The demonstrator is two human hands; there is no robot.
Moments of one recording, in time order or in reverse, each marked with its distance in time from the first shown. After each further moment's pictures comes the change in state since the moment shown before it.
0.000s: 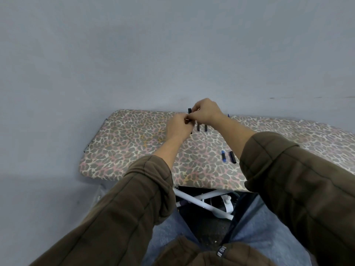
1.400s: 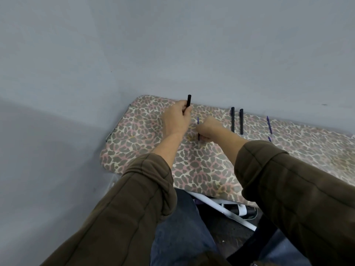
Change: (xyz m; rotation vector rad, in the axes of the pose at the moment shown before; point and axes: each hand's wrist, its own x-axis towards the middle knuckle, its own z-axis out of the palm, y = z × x) left_hand 0.051 -0.107 -0.057 -0.071 0.314 -0.021; right_hand 0.057 -0.037 0.134 -0.063 -0.230 0.297
